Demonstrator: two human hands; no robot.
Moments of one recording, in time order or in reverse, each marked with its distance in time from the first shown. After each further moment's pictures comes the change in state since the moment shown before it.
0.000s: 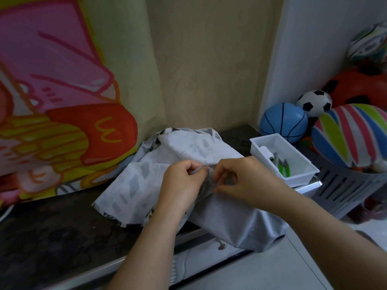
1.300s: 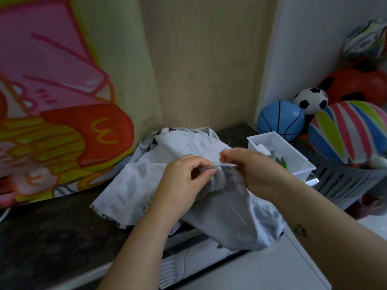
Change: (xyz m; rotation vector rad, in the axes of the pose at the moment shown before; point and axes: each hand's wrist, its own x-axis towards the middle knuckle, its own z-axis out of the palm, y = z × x) left_hand -0.008 0.010 -0.009 0.194 -0.107 0.457; right_hand 0.014 0.011 -0.002 1.260 0.045 0.578
